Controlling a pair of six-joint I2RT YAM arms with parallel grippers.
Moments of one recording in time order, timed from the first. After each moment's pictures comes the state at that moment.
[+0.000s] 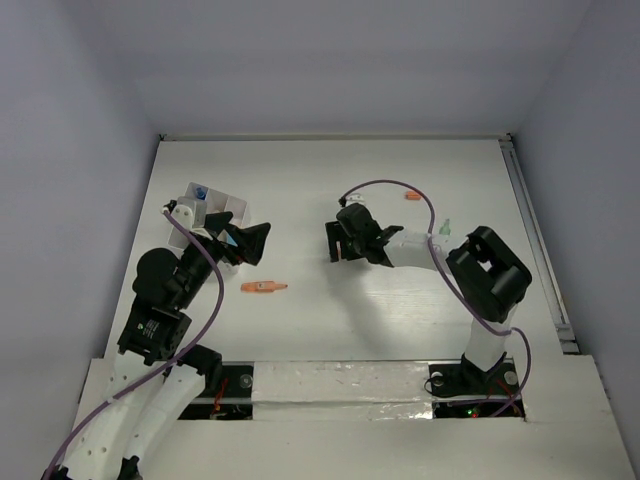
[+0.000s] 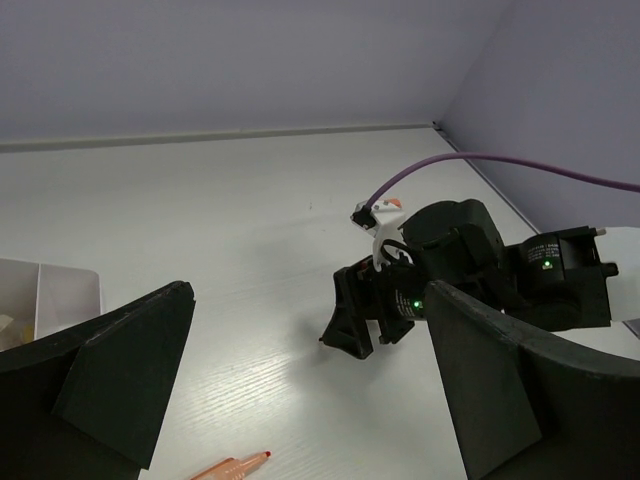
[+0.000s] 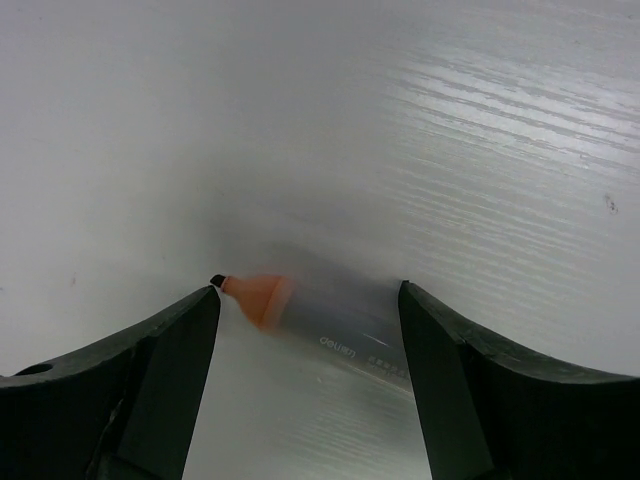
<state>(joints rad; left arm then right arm) -0.38 0.51 0.73 -0.17 0.12 -0.31 0.74 1.84 1.07 -0.06 0.20 0.45</state>
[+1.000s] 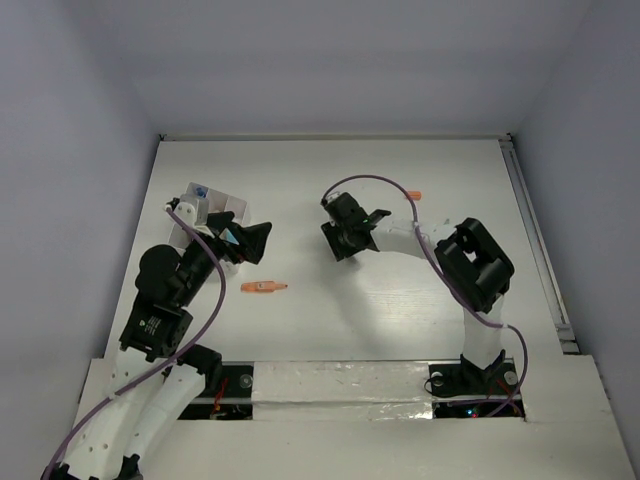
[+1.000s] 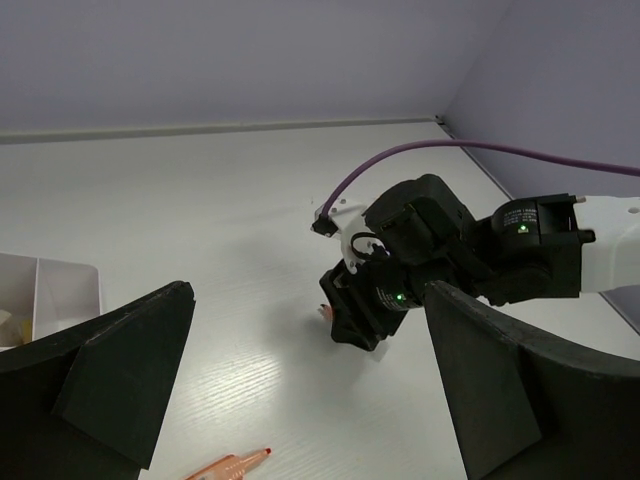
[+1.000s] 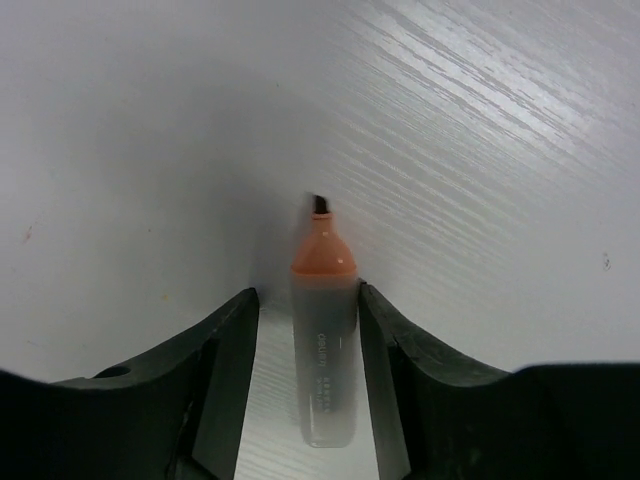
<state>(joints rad) -0.37 0.53 0.73 -0.17 0.12 -0.31 0.74 1.96 1.30 -0.35 0.16 0.20</state>
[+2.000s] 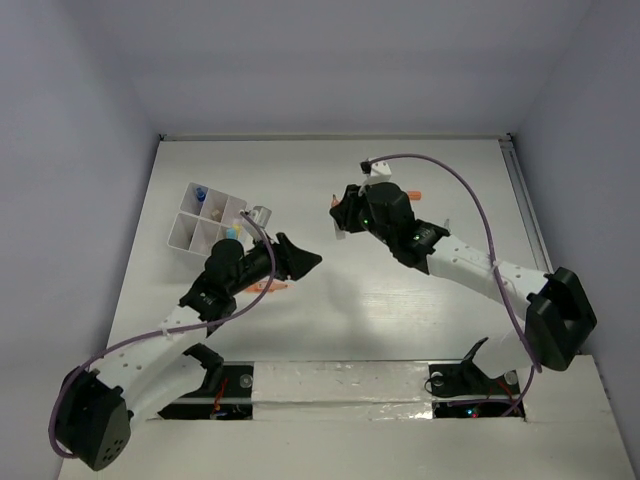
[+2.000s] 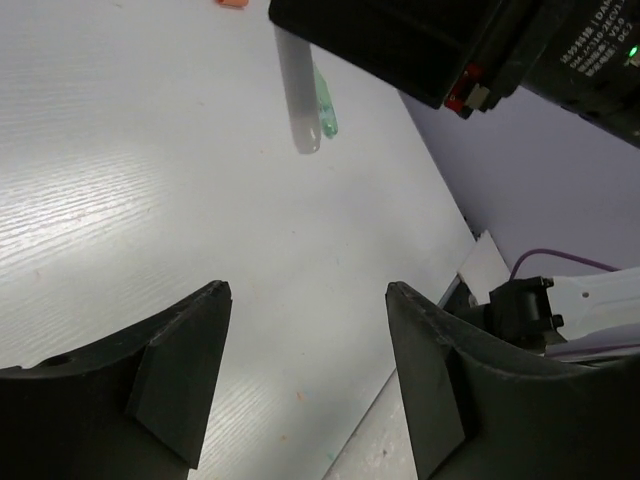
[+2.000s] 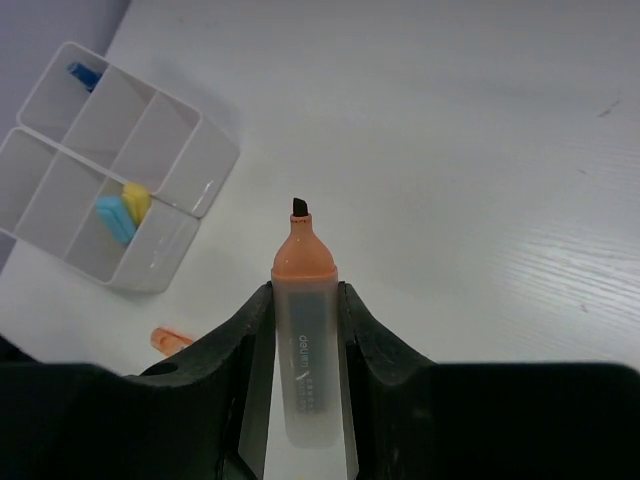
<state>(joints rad) -0.54 0.83 0.42 0.26 0.36 -0.70 0.76 1.44 1.07 0.02 0.20 0.48</state>
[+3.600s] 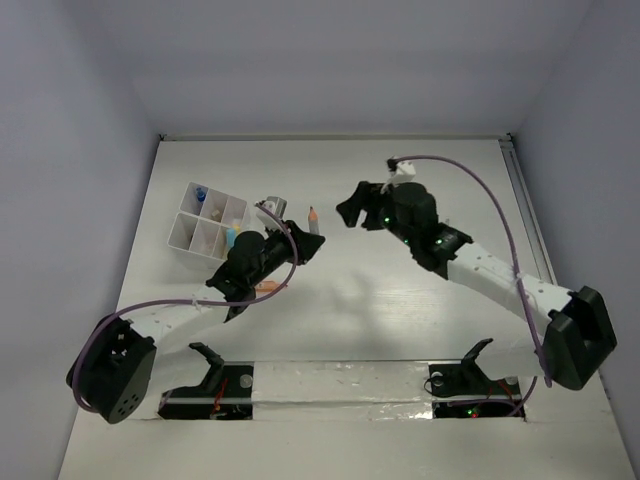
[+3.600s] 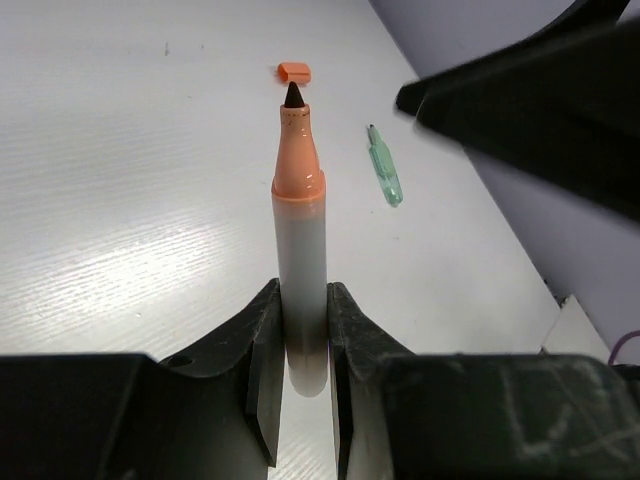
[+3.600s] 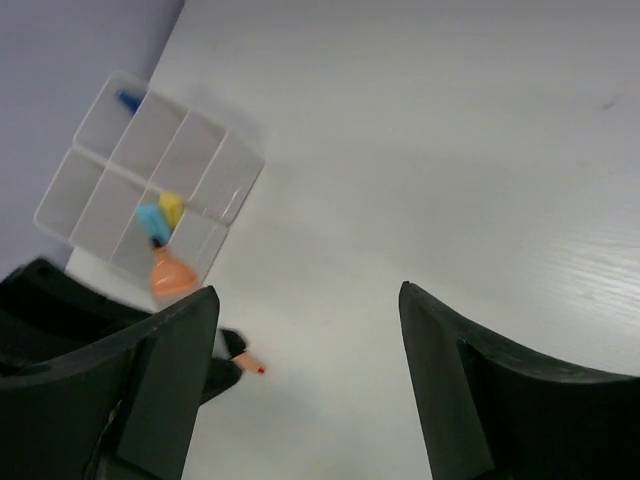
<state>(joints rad) -0.63 1.15 0.45 0.58 0.13 -0.61 0.73 1.35 0.98 0.08 0.12 0.55</state>
